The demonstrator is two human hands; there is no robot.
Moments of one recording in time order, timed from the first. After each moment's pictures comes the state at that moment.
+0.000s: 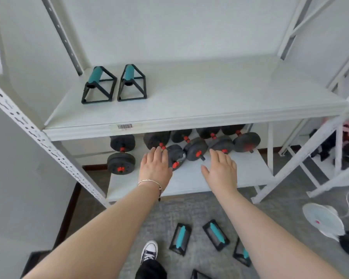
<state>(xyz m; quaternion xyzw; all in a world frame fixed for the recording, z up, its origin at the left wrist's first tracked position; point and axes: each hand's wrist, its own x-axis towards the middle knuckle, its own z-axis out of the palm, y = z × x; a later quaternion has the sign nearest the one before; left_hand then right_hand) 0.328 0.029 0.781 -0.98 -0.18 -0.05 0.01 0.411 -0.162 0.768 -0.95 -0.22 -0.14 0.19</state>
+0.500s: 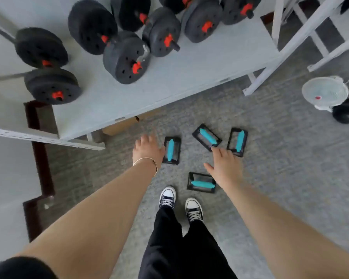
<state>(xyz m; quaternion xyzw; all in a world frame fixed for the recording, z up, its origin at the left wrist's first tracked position) 0.302 -0.034 0.478 -0.93 -0.22 0.26 -0.09 0.306 -0.277 0.455 -0.97 -0.13 0.21 0.07</state>
